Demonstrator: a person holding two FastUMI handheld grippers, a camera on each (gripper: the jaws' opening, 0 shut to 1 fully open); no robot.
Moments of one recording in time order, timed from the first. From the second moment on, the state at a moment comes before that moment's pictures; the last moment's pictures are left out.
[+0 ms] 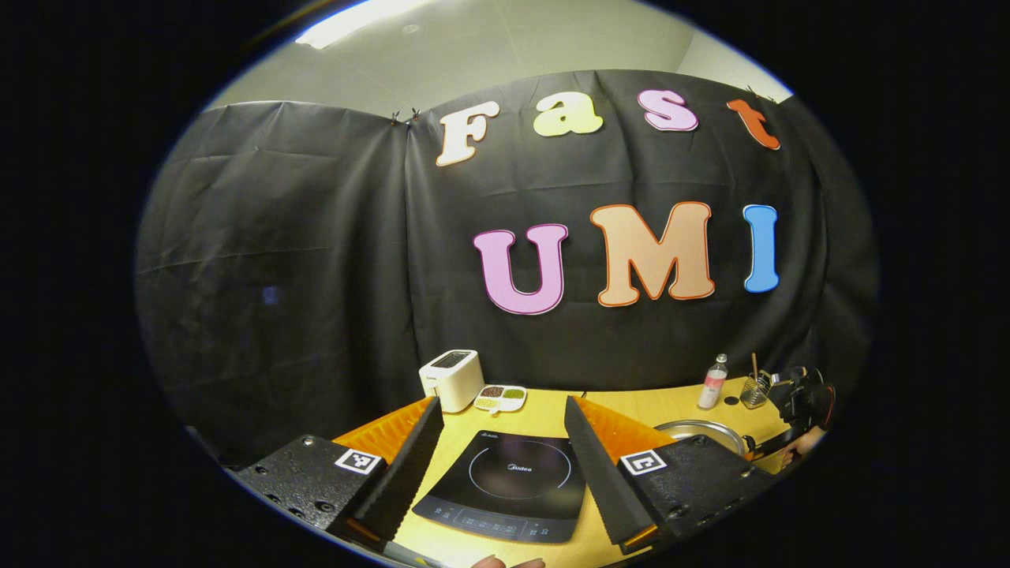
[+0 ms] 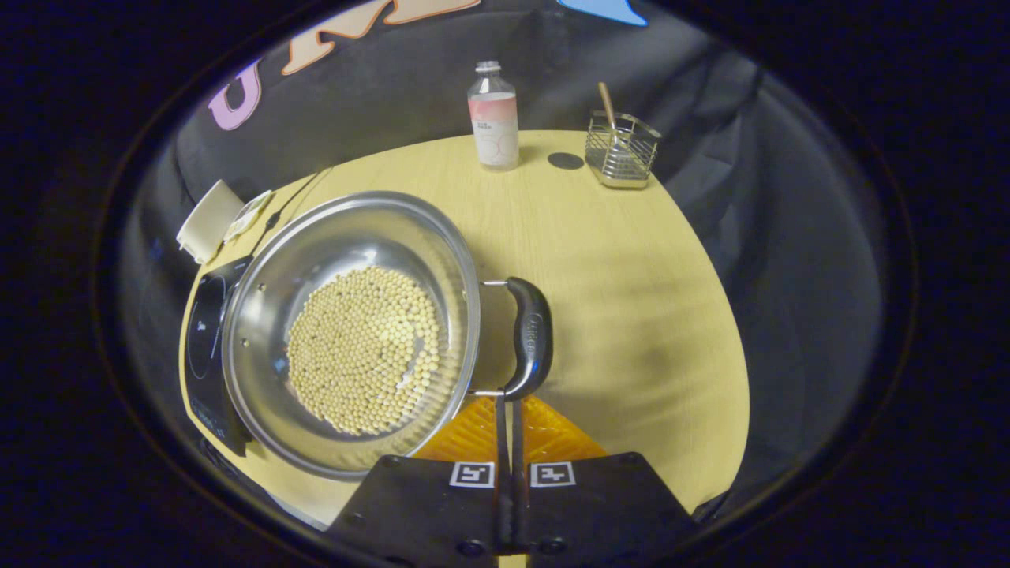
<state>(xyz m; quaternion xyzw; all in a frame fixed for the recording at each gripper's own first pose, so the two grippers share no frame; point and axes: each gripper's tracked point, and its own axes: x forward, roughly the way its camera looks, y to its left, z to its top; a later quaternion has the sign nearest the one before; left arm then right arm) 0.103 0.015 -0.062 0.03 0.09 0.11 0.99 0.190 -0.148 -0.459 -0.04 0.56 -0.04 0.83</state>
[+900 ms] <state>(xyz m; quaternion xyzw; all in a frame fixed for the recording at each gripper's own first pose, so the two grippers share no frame) 0.176 -0.028 -0.159 -0.07 0.19 -0.04 0.98 0.165 -0.126 -0.369 -0.02 0.46 -0.10 0.88</state>
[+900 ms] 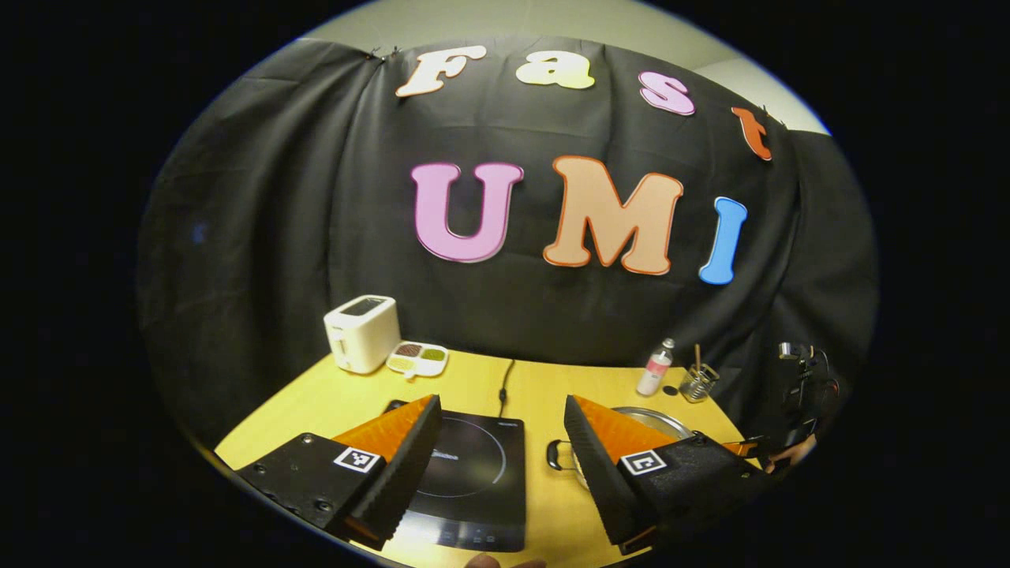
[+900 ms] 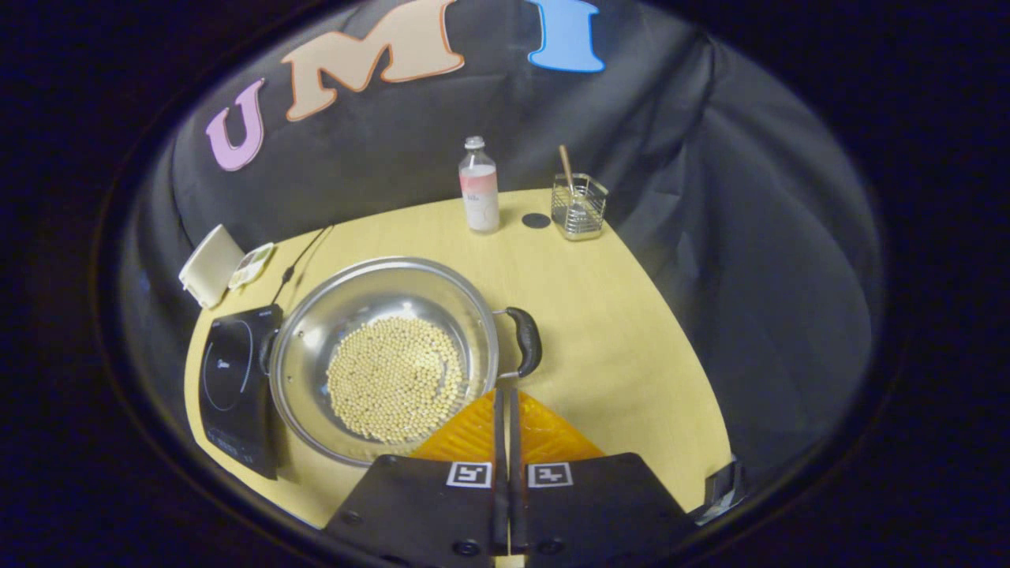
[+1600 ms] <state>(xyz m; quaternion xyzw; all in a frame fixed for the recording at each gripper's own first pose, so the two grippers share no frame) 0.218 -0.129 -0.247 -0.04 0.28 -0.09 0.96 0.196 -0.144 -0.388 -0.01 0.47 -0.08 0.88</state>
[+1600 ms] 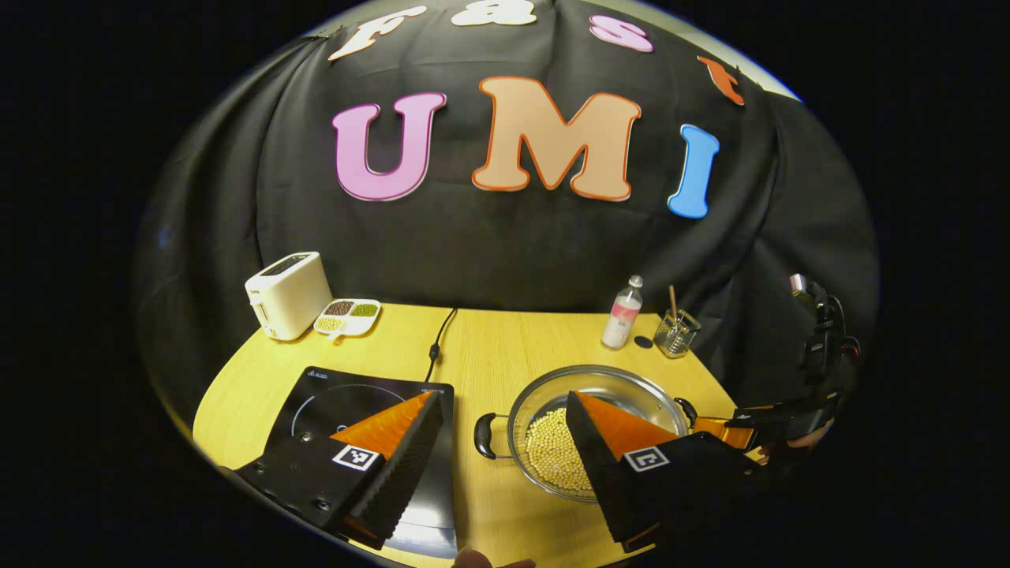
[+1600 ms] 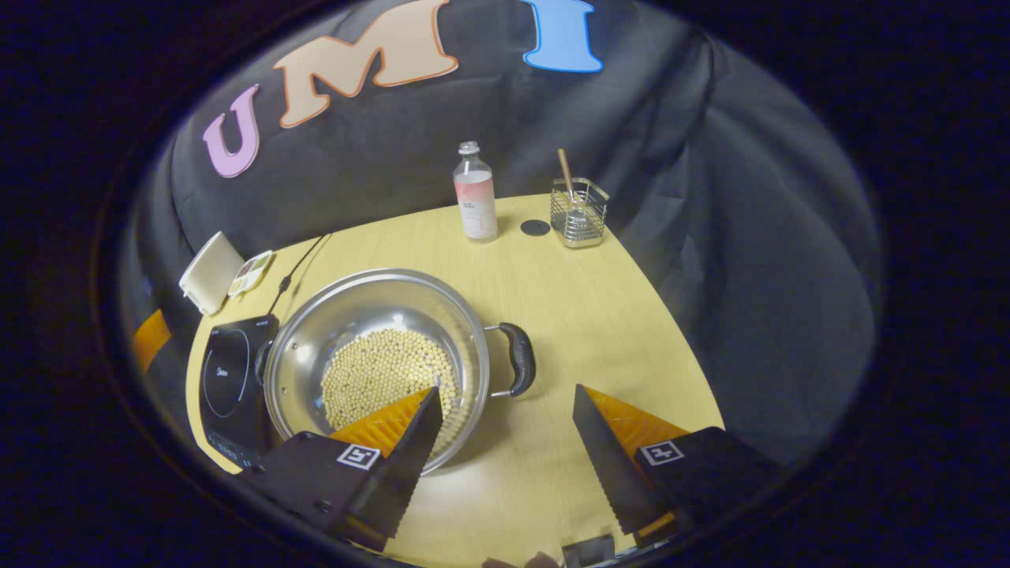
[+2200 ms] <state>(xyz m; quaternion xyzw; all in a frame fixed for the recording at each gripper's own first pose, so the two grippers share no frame) 0.236 -0.141 -0.343 0.00 0.39 -0.05 0.92 0.230 -0.144 -0.431 -0.01 0.48 -0.06 0.87</state>
